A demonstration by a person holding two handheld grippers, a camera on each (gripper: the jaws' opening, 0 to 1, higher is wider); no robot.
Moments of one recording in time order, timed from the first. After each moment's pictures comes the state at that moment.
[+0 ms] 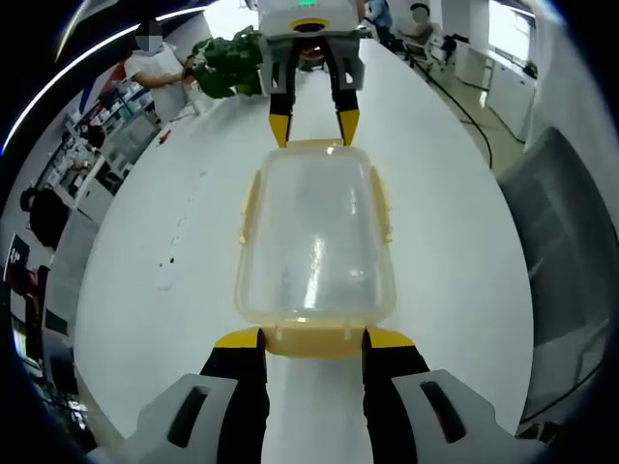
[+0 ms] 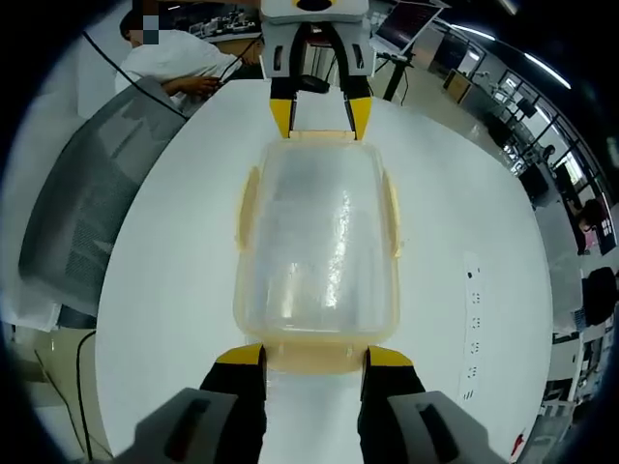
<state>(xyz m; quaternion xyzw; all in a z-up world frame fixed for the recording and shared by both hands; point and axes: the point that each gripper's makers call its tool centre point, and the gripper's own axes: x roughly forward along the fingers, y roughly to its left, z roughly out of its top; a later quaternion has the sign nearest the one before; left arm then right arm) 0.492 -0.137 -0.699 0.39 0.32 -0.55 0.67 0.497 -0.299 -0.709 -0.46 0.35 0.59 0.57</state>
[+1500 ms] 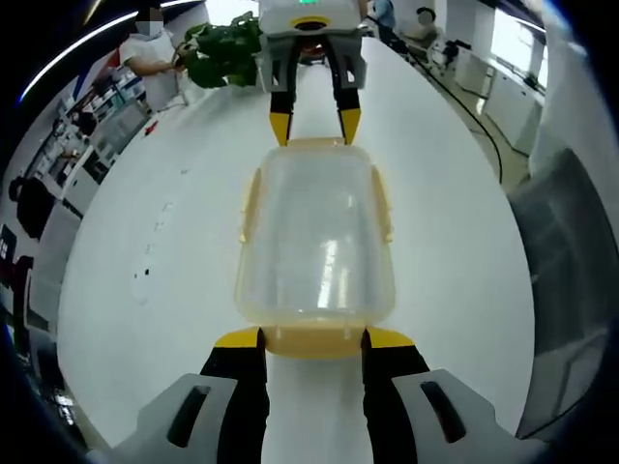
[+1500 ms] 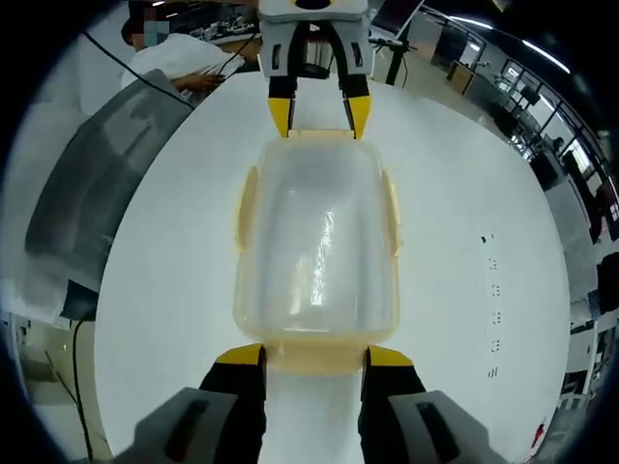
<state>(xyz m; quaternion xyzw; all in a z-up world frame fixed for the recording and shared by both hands) 0.497 -0.179 -0.726 0.37 0.35 -0.56 0.66 0.500 -0.341 -0.738 -0.44 0.37 0.60 0.55</state>
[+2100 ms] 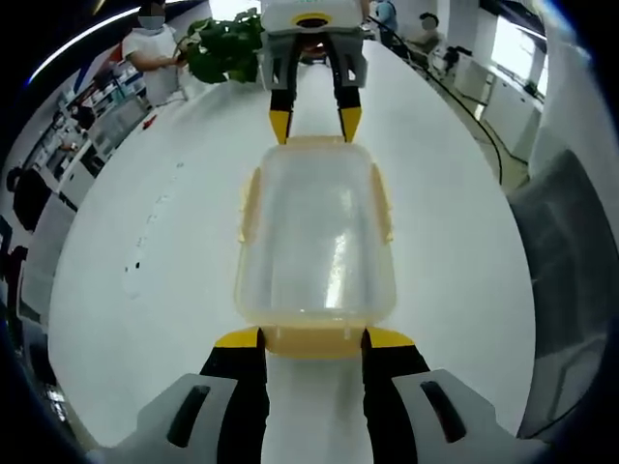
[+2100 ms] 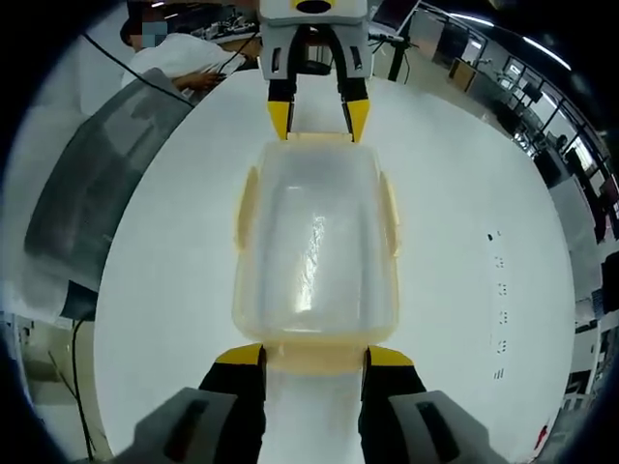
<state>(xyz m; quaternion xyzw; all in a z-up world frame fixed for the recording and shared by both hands) 0.487 -0.176 -0.738 0.35 0.35 -0.57 0.66 0.492 -0.339 -0.746 -0.43 0.38 0.61 0.55</state>
